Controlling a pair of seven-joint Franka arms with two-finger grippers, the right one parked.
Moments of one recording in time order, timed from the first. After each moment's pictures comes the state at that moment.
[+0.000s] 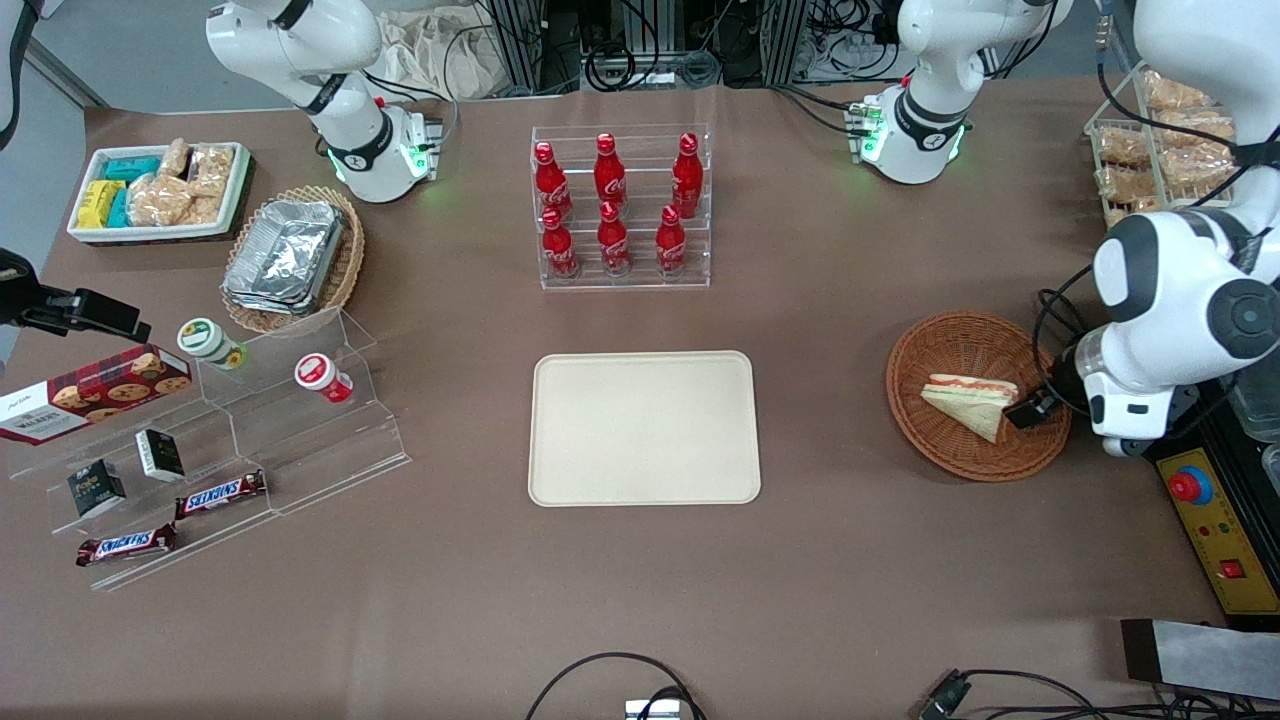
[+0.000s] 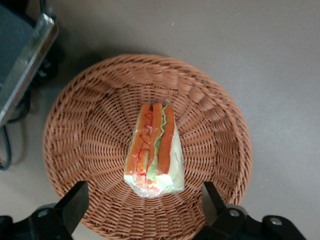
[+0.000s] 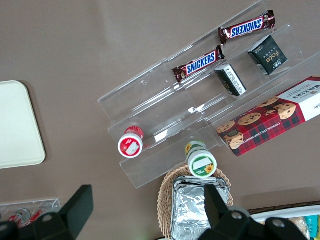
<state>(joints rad) 0.20 0.24 -0.18 -2.02 0.05 2.13 -0.72</state>
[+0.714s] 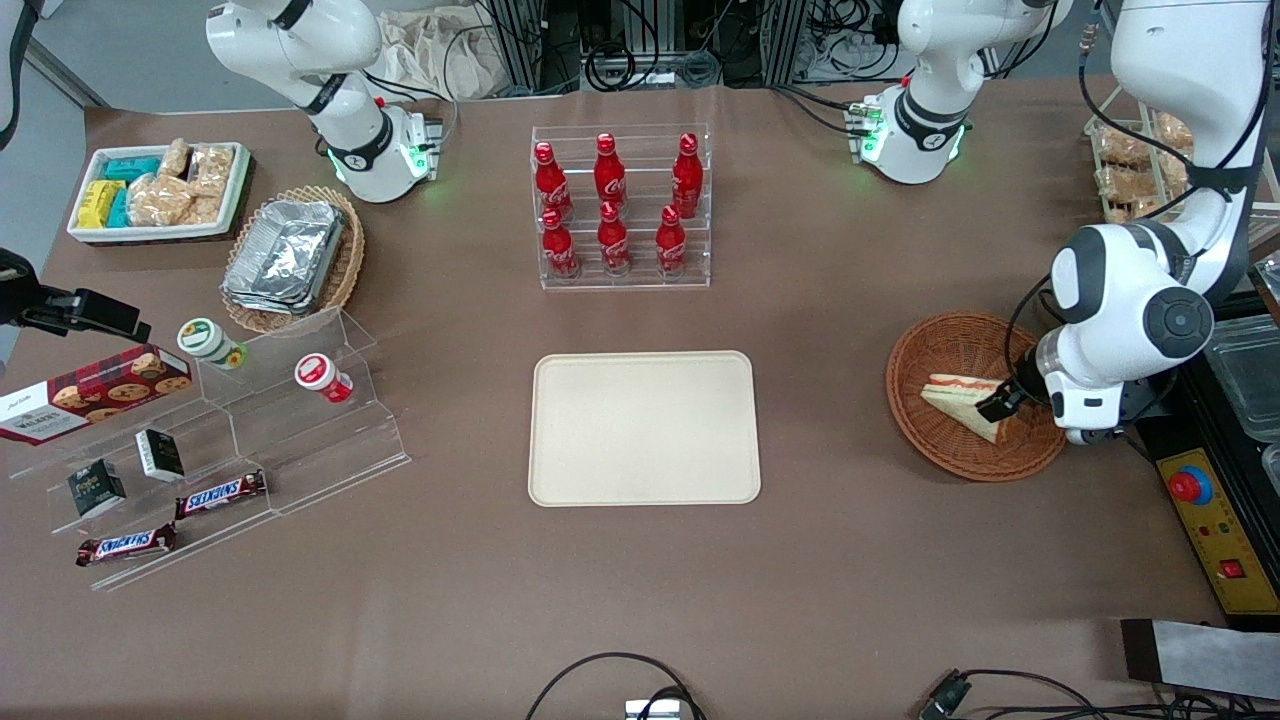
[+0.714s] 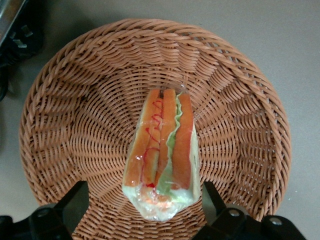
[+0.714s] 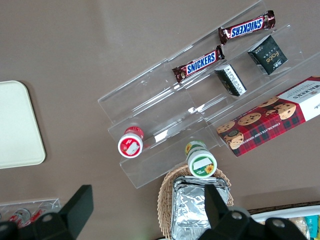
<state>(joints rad) 0.20 0.26 -0.18 -2.14 0.05 2.27 -0.76</state>
